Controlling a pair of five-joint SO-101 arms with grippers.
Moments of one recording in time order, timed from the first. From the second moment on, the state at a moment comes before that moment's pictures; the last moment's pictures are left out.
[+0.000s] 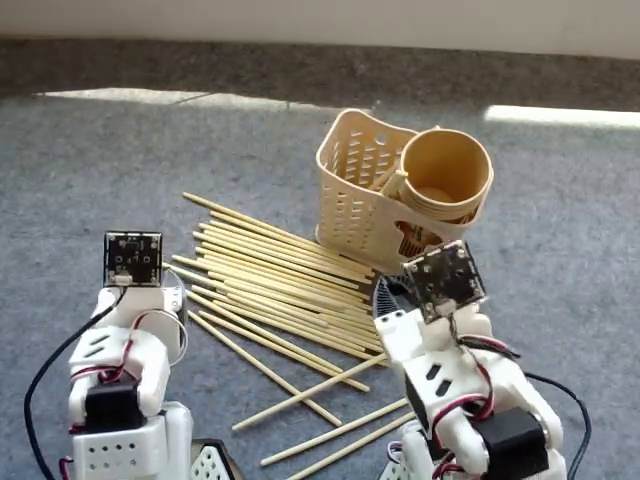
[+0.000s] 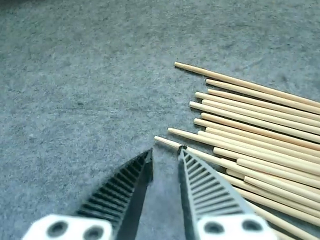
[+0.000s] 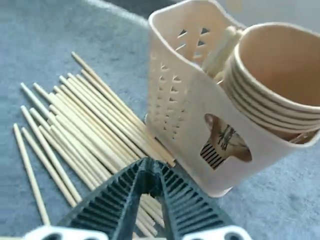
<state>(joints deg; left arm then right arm) -13.2 -96.8 82.2 60.5 -2.9 -23.9 -80.4 48.8 76.8 12.5</state>
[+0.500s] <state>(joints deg) -13.3 -104.0 85.1 60.5 -2.9 -34.7 -55.6 41.9 86.2 -1.3</state>
